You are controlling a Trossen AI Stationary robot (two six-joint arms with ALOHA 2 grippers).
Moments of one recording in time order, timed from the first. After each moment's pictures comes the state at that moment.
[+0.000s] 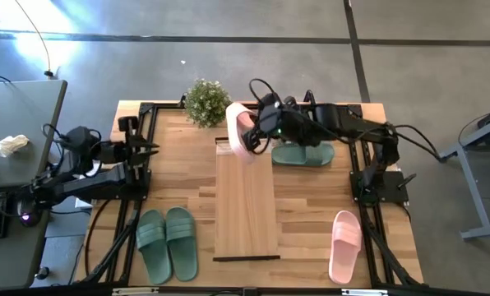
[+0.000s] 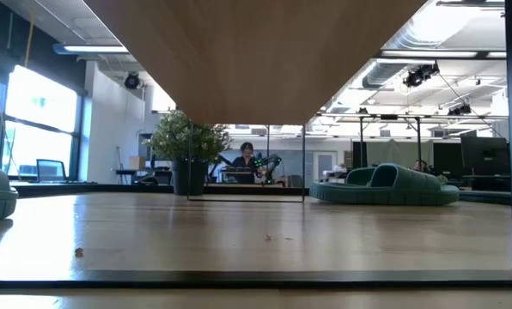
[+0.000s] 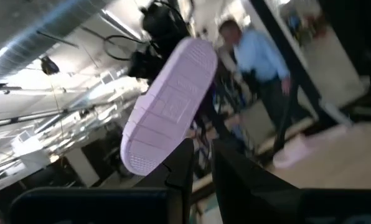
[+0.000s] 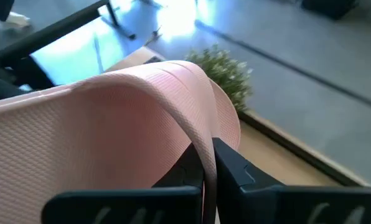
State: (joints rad) left arm 0.47 0.15 0.55 -0.18 0.40 0.53; right arm 0.04 1.84 2.29 -1.15 0.60 0.59
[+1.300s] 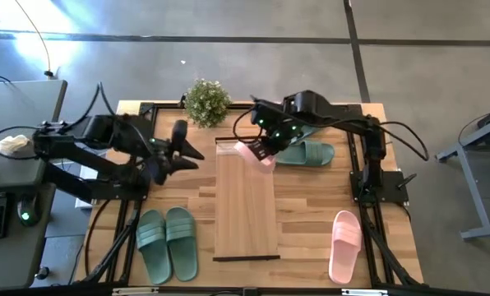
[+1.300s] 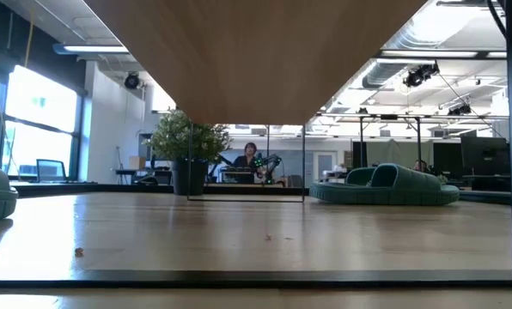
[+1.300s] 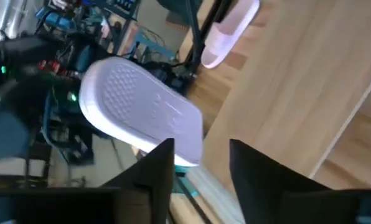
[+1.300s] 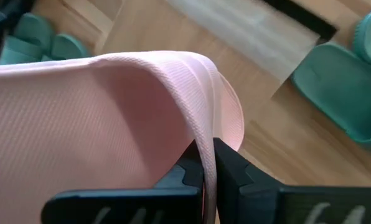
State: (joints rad) left arm -0.05 1.05 1.38 -0.80 -0.06 1.05; right arm -0.12 1.95 2.29 -1.57 -0.14 0.83
